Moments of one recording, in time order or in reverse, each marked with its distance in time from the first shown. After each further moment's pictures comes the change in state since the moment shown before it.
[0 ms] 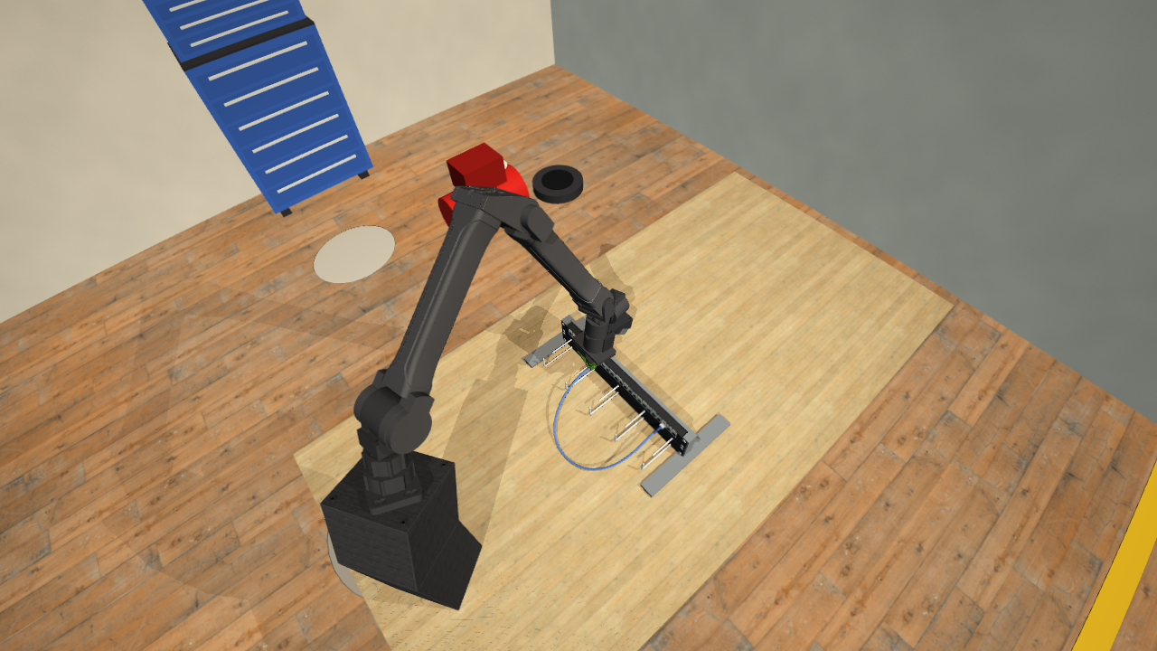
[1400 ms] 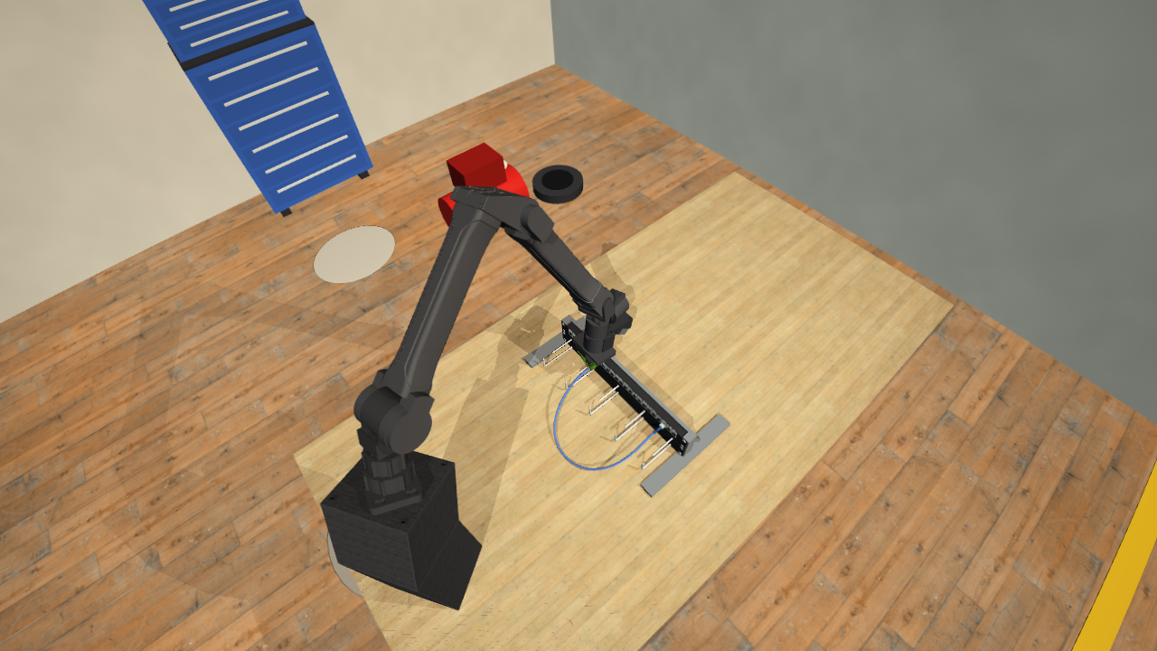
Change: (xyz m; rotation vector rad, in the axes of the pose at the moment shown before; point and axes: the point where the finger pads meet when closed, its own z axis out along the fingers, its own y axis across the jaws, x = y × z) arm 0.000 0.000 0.000 0.000 0.000 0.000
